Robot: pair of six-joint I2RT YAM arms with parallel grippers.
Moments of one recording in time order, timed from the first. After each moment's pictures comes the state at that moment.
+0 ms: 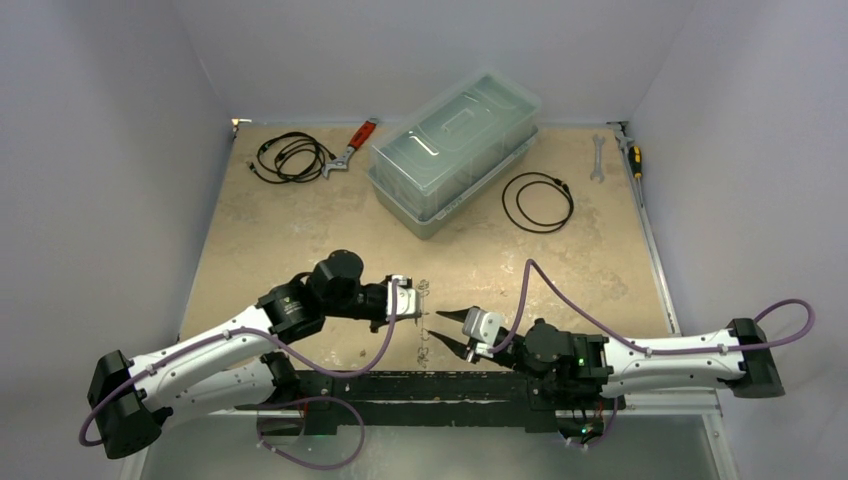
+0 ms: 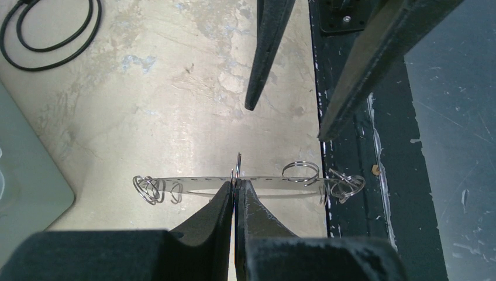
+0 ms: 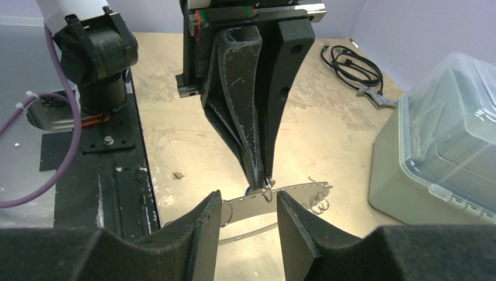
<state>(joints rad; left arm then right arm) -0.93 0.89 0.64 -0.21 0.49 0.40 1.52 0.69 0.38 0.27 0.38 -0.22</state>
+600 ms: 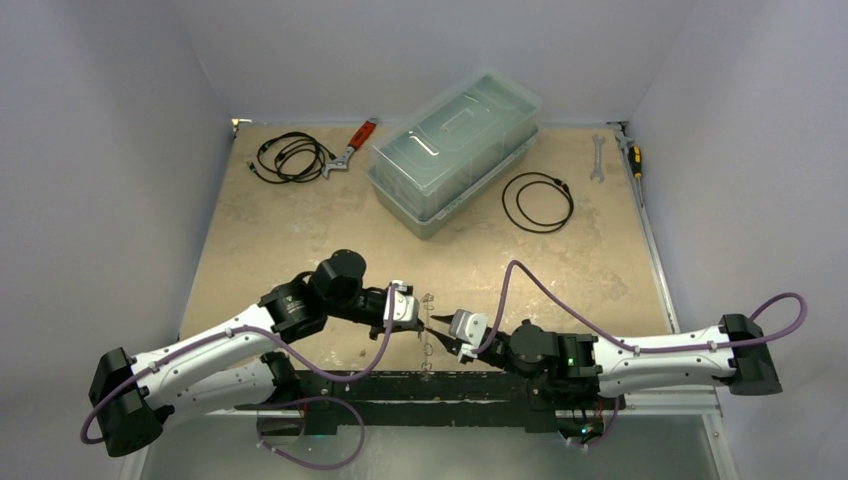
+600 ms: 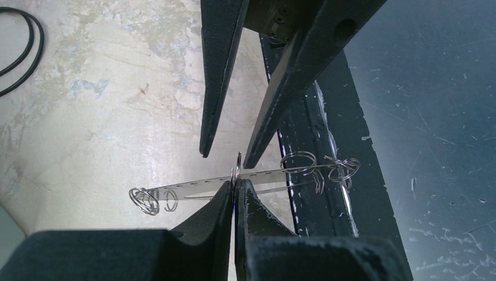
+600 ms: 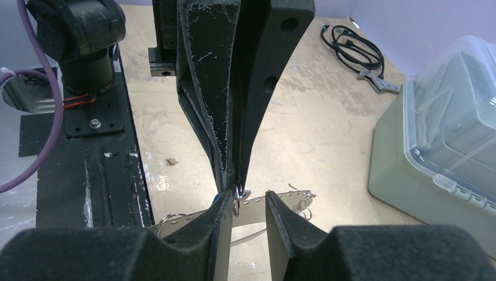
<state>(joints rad) -0.93 0.90 0.64 -0.23 0.65 0.40 1.52 0.78 0.39 0.28 0.40 -0.22</state>
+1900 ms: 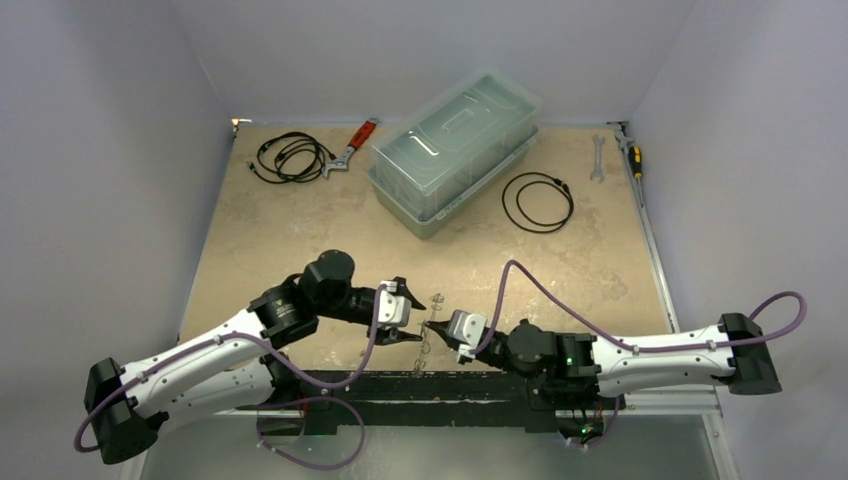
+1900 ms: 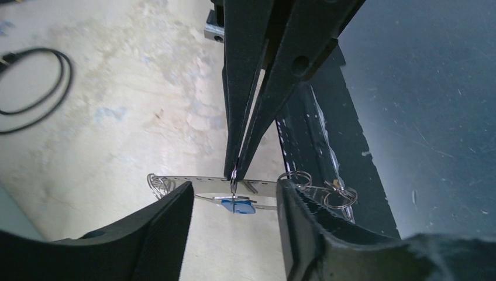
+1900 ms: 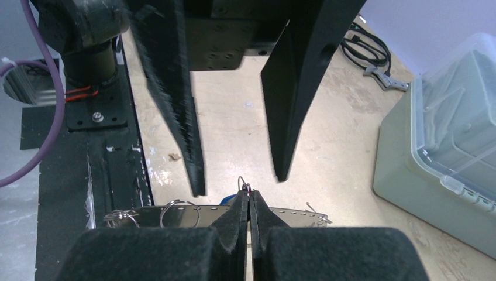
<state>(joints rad) -0.93 0.86 0.64 -0.20 0.68 0.40 1.52 0.81 0.41 0.27 0.39 -0.22</state>
